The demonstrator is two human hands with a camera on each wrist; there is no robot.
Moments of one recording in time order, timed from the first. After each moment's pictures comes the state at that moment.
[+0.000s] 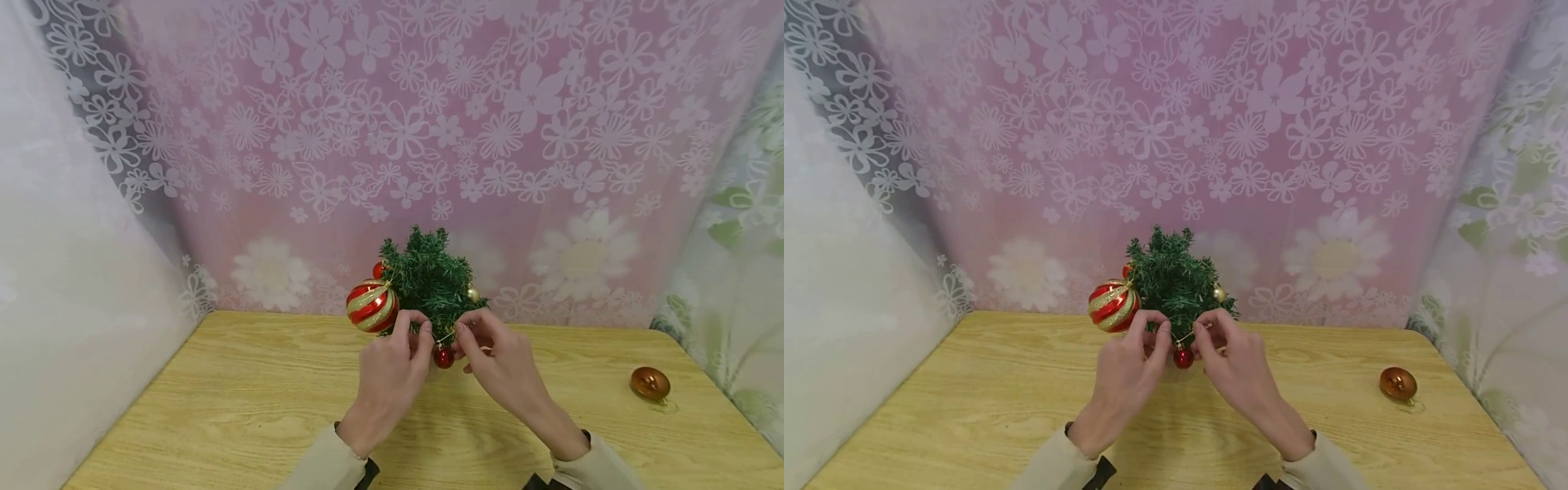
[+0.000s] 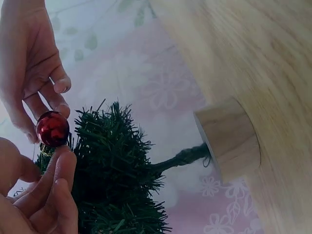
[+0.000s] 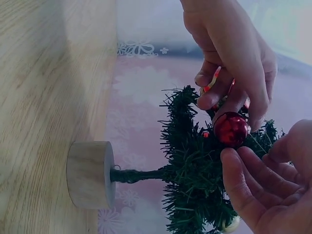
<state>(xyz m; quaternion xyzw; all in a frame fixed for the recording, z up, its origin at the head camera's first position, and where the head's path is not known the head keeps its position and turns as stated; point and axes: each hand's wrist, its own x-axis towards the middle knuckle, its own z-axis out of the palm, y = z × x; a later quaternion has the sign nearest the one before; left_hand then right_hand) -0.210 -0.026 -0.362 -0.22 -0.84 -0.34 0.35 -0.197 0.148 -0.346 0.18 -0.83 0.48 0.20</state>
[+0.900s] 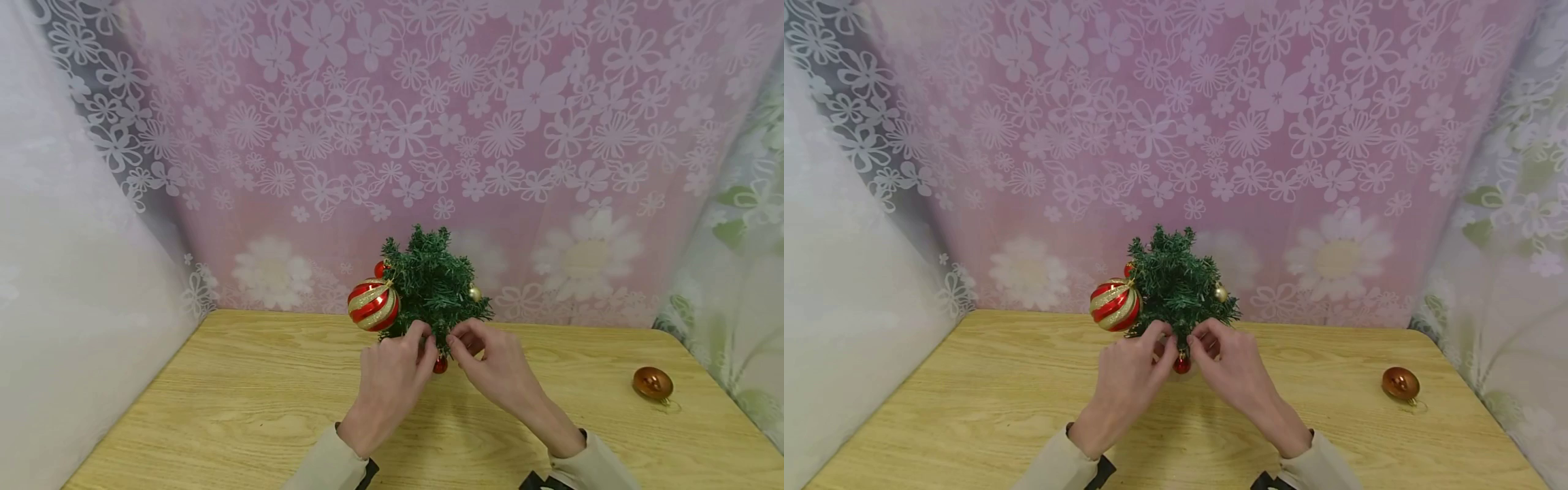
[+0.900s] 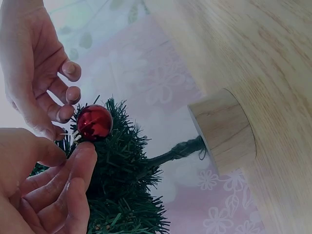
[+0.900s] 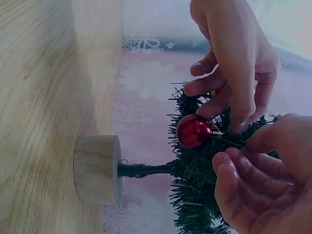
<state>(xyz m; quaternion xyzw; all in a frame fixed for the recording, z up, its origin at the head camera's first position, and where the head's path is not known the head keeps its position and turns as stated) -0.211 -0.029 -0.366 -0.22 -0.89 -0.18 0.36 -0.205 0.147 -0.355 0.20 -0.88 0.39 0.20</state>
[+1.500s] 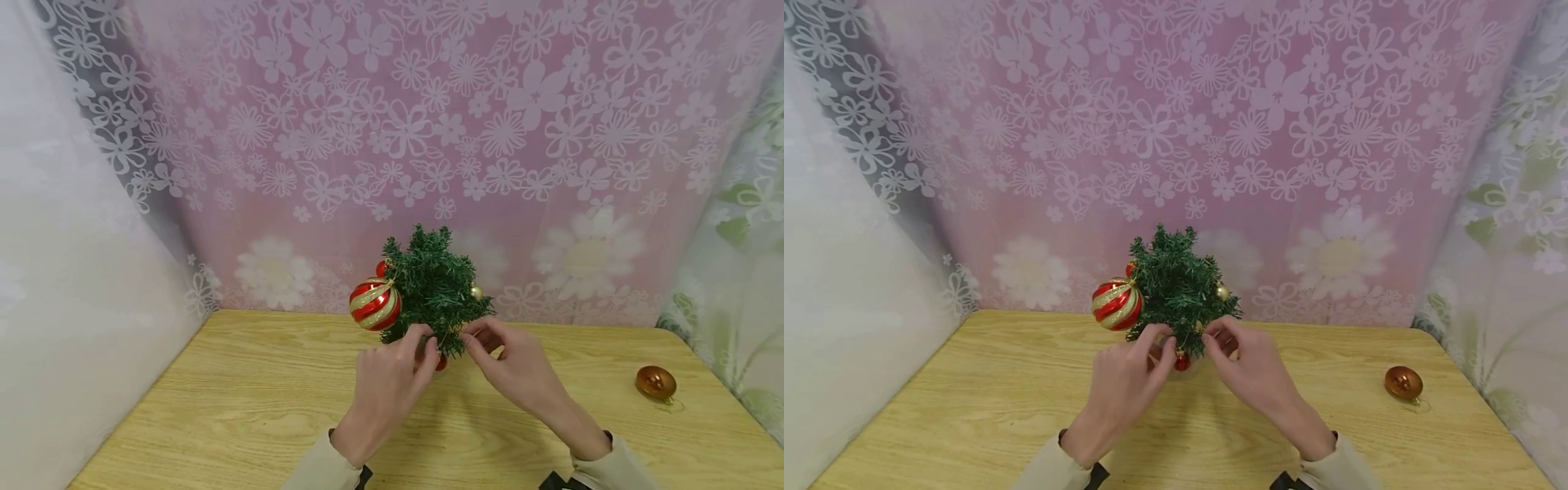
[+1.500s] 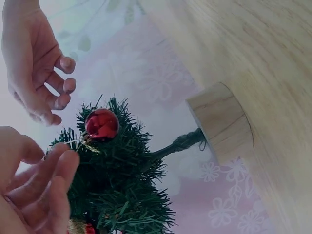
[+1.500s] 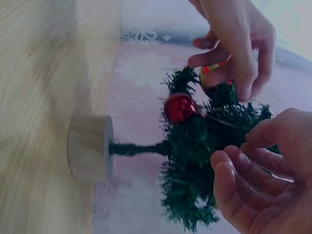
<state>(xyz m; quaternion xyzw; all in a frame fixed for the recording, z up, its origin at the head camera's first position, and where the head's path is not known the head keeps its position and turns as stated) -0.205 -0.036 -0.366 -0.26 -0.85 -0.18 0.43 -0.197 0.166 -0.348 0.19 -0.88 0.38 0.20</state>
